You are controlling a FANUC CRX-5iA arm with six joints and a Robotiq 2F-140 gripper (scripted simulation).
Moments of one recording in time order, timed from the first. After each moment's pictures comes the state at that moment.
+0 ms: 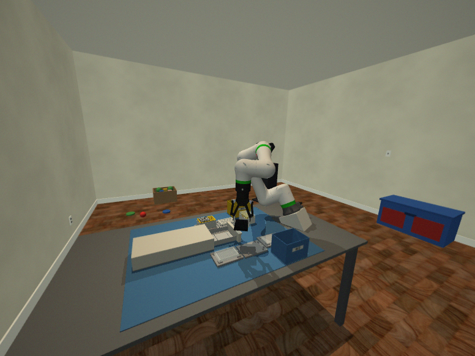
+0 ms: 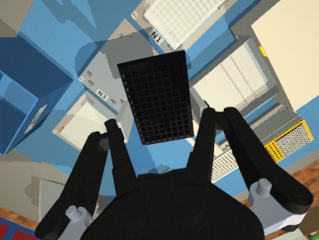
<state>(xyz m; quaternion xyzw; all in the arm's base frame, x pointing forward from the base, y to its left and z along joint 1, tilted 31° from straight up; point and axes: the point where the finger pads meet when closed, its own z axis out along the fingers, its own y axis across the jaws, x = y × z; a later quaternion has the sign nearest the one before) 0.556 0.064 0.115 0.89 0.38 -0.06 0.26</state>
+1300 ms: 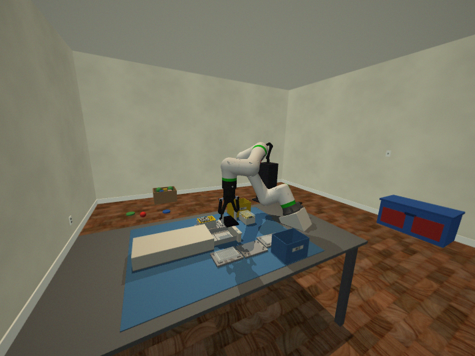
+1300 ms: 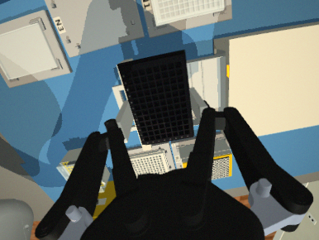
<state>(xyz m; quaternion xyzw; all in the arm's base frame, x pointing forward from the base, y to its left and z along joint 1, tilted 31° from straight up) 0.587 -0.012 0.164 0.75 0.60 -0.13 0.23</state>
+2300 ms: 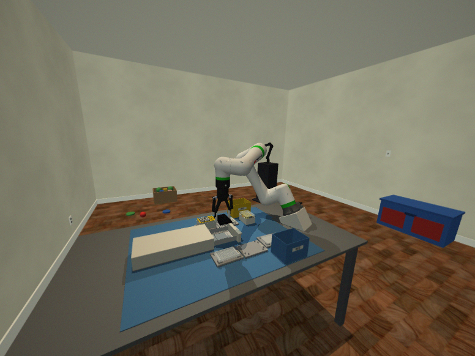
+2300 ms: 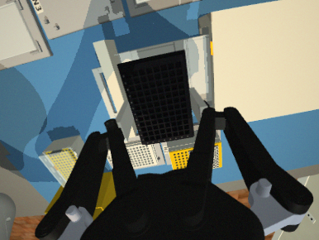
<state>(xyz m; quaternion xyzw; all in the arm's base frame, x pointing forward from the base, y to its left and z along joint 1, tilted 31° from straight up) 0.603 -0.053 0.189 0.75 0.60 -0.13 0.23</state>
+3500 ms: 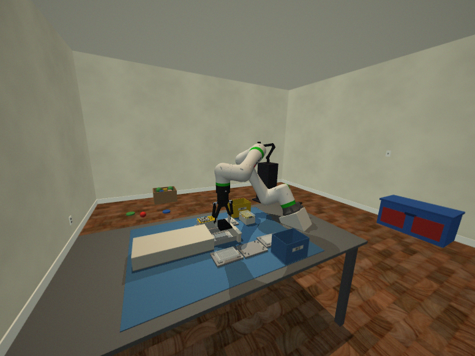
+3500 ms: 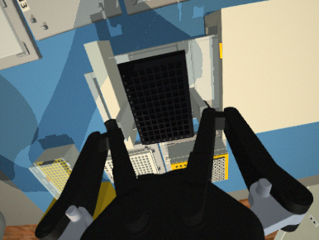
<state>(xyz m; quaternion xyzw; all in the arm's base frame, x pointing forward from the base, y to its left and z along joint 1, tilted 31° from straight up) 0.606 -0.071 0.156 0.75 0.60 -0.13 0.23</state>
